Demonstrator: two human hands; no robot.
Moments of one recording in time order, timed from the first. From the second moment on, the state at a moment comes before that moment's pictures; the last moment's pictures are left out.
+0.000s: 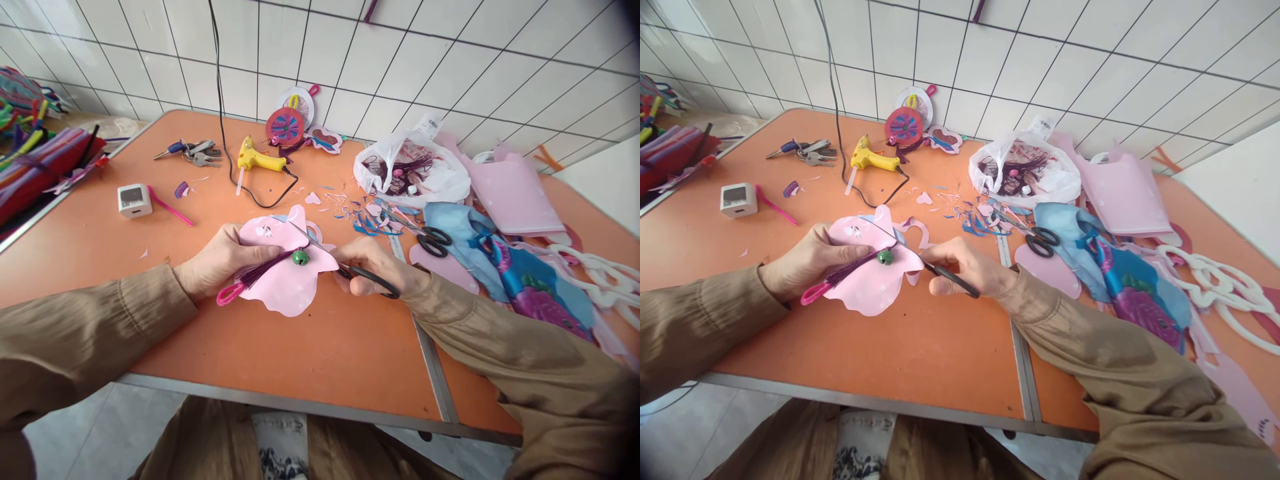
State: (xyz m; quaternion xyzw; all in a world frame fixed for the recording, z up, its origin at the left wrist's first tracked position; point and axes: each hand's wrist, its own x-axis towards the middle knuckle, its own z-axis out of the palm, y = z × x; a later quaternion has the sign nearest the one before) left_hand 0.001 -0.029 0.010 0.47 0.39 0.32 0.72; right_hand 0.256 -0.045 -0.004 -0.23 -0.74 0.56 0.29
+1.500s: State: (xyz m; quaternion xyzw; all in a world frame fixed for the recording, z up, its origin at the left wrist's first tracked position) left_hand 0.007 -0.034 0.006 0.37 0.32 0.33 0.81; right_hand 0.251 -0.051 -0.012 -0.23 -0.70 0.58 0.35
